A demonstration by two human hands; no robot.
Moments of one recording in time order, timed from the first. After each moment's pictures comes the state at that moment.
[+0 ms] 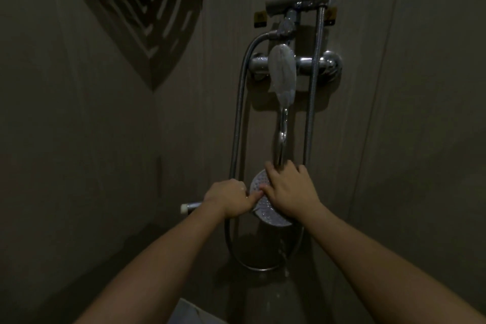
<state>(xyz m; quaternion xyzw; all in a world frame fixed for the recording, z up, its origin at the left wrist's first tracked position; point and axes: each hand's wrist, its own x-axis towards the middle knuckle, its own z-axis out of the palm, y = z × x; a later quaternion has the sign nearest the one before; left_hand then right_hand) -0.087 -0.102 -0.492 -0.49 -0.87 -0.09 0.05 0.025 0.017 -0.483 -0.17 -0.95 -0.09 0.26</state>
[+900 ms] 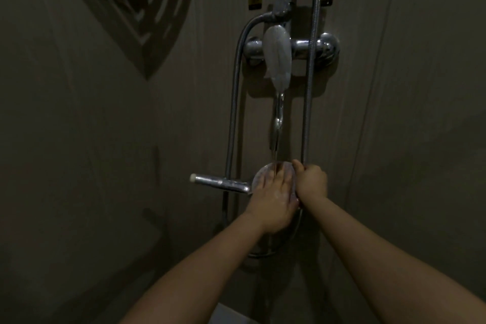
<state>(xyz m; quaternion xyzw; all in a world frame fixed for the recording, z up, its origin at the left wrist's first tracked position) -0.025 -0.049 -0.539 -0.57 -0.80 -0.13 0.14 0.031 0.046 -0.502 -0.38 -0.76 0.38 0.37</state>
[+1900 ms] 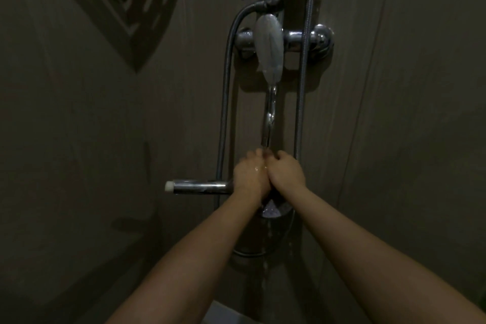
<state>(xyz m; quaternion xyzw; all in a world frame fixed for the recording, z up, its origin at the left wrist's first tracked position) -0.039 -0.031 -0.500 -0.39 -0.88 -0.19 0.18 0.014 0.029 -0.490 -0.32 -0.82 0.38 0.29</state>
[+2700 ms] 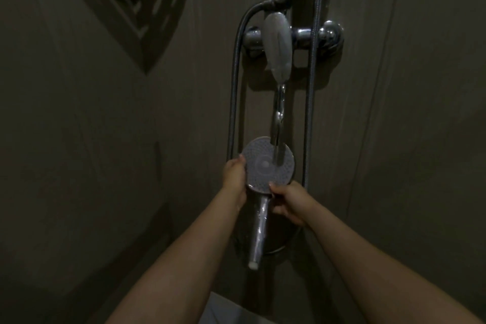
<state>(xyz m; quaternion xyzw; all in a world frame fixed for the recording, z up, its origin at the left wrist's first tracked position) -0.068 -0.058 -0.510 -0.07 -0.54 -0.80 -0.25 0.030 0.030 -0.535 -0.18 -0.57 0.79 0.12</state>
